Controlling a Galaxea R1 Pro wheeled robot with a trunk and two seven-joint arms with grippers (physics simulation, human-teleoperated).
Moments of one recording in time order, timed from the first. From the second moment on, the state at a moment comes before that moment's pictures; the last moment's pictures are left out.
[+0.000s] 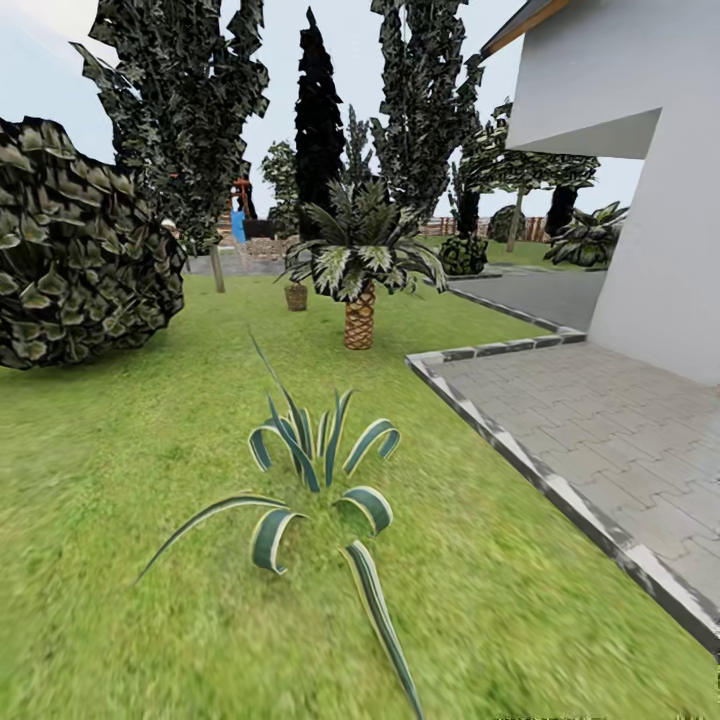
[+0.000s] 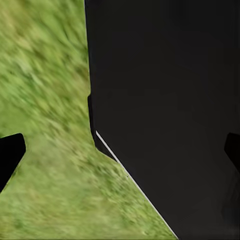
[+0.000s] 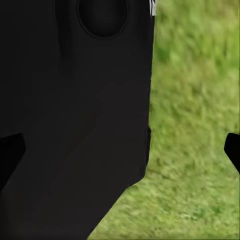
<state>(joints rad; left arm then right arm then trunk) 0.10 0.03 0.00 -0.07 -0.01 0.00 0.00 0.01 -0.03 0.00 0.00 0.00 -0.01 0.00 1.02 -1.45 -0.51</state>
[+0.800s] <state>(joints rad) 0.10 0.03 0.00 -0.07 0.00 0.00 0.00 0.01 -0.03 0.00 0.00 0.00 0.00 0.00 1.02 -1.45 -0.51</state>
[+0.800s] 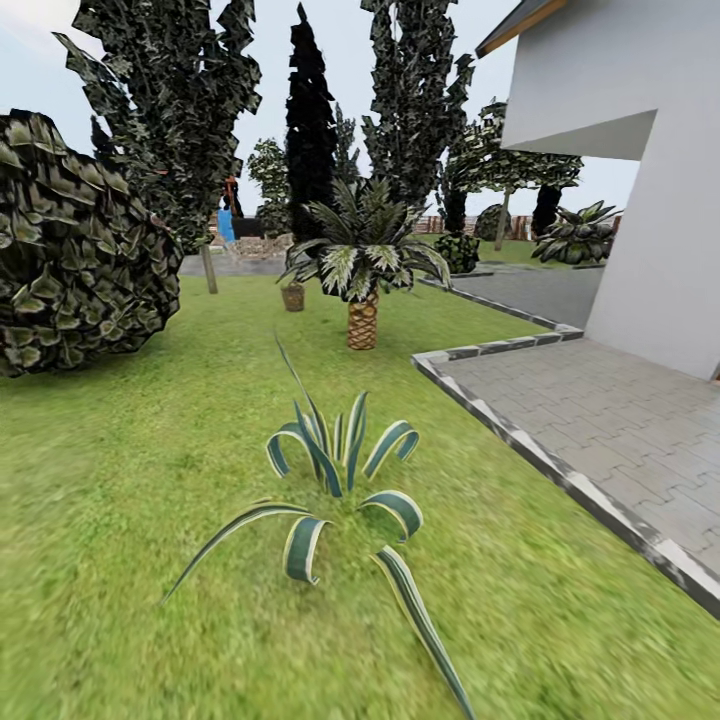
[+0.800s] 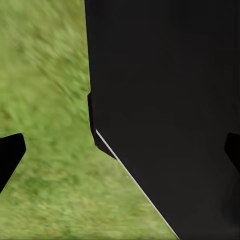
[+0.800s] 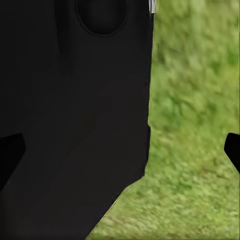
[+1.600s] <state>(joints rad) 0.10 0.03 0.00 -0.07 0.00 0.00 0.01 0.01 -0.03 0.00 0.00 0.00 0.00 0.00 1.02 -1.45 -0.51</state>
